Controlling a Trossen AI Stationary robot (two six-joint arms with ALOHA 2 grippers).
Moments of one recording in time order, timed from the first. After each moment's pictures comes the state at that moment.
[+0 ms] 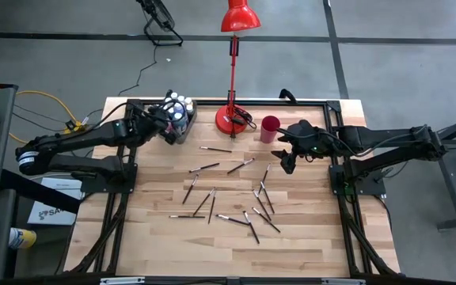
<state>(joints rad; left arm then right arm) 0.37 0.94 0.76 -0.66 -0.66 -0.30 0.02 1.05 1.00 -0.64 0.31 0.45</state>
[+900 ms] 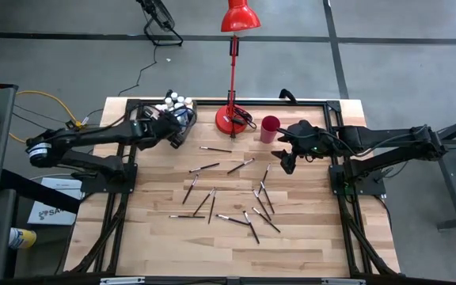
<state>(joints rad) 0.37 1.11 0.75 -0.63 -0.69 -0.30 0.02 1.05 1.00 -0.64 0.31 0.45</state>
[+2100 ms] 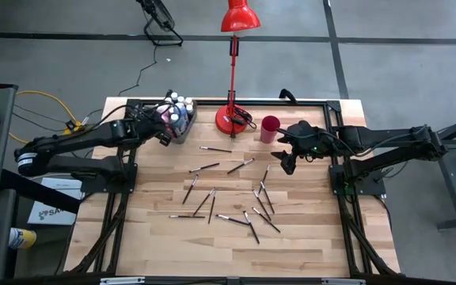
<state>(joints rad) 0.37 0.92 0.75 -0.82 -0.69 -0.44 0.02 1.05 1.00 -0.64 0.29 0.44</state>
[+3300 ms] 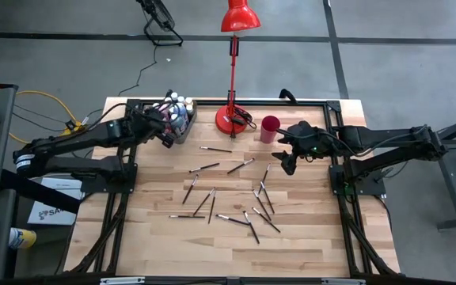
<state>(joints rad) 0.37 0.85 0.76 -0.70 -0.56 -0.37 0.02 1.05 1.00 -0.65 0.28 0.45</state>
